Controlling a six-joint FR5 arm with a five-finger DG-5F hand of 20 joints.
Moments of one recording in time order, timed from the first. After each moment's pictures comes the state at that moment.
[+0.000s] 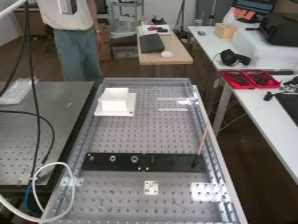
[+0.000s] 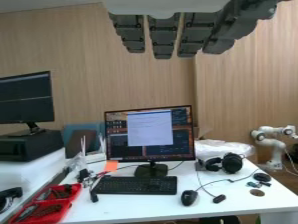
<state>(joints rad) 1.56 -1.56 -1.58 -3.15 -1.59 -0.70</state>
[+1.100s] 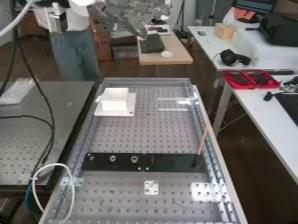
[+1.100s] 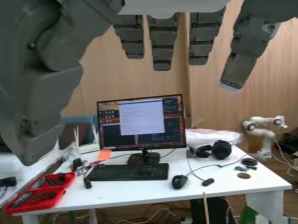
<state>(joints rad) 1.52 -1.53 -1.68 -3.13 -1.60 -0.70</state>
